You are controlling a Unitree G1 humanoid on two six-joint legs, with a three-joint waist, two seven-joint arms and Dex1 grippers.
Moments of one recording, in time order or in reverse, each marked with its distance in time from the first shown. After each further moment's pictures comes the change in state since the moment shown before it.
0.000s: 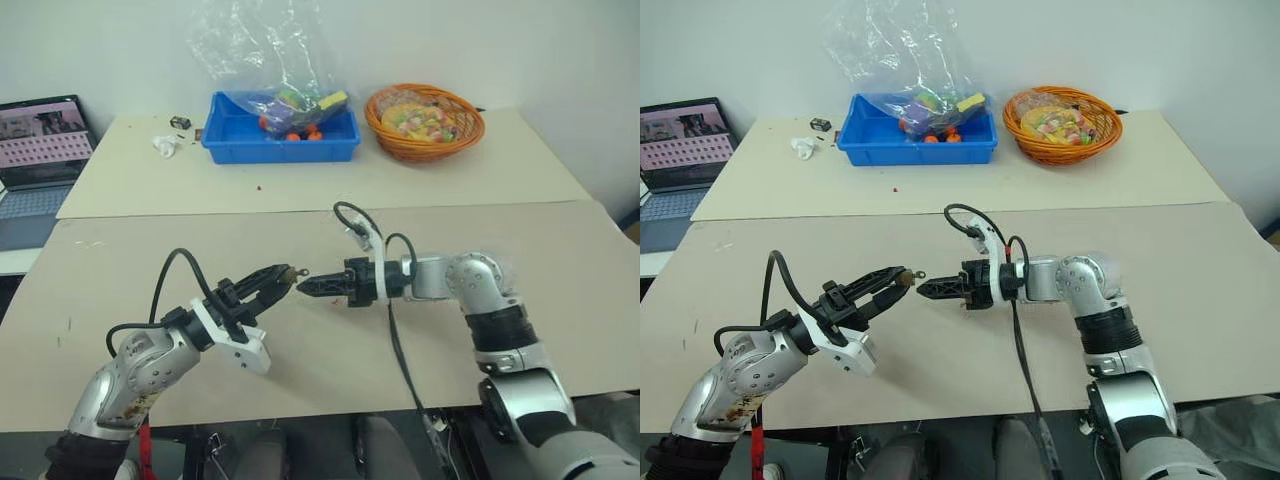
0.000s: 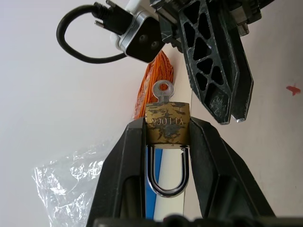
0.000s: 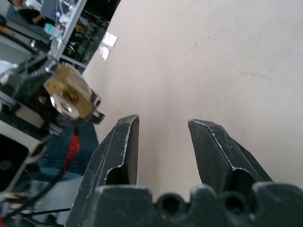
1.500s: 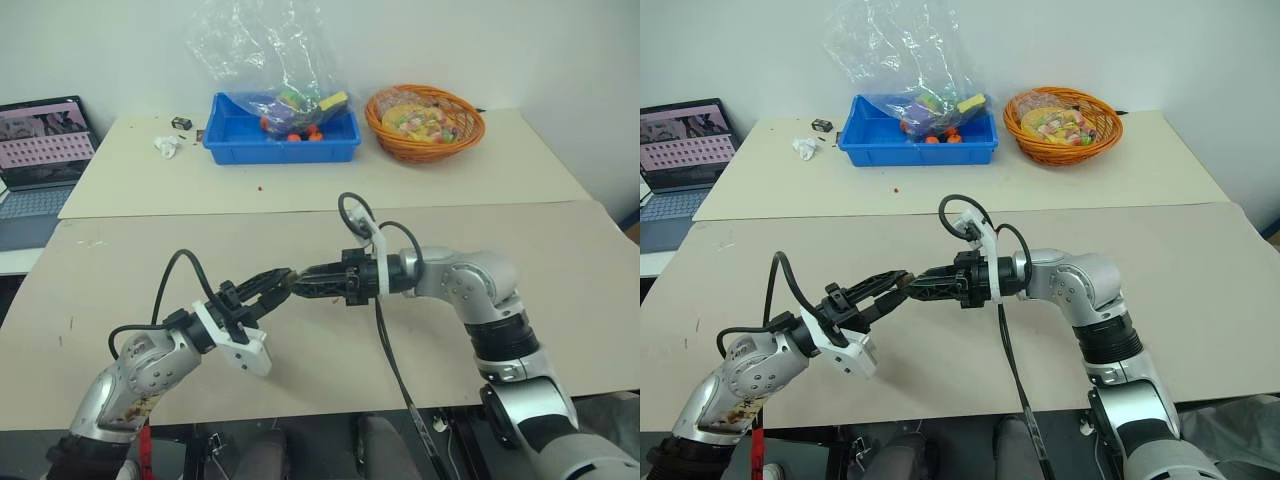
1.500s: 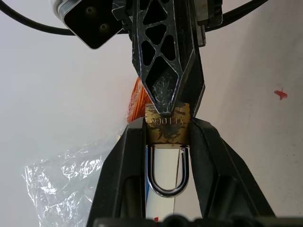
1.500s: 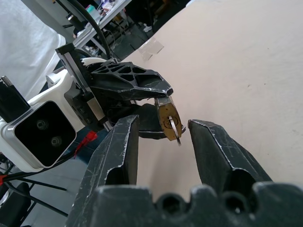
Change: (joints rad) left arm 0.008 0.000 -0.013 0.000 -0.026 0.013 -0.018; right arm -0.022 0.056 -0.017 -0.081 -0.112 -0.057 0.203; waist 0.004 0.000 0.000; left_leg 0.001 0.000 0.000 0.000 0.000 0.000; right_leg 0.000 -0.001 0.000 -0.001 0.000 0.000
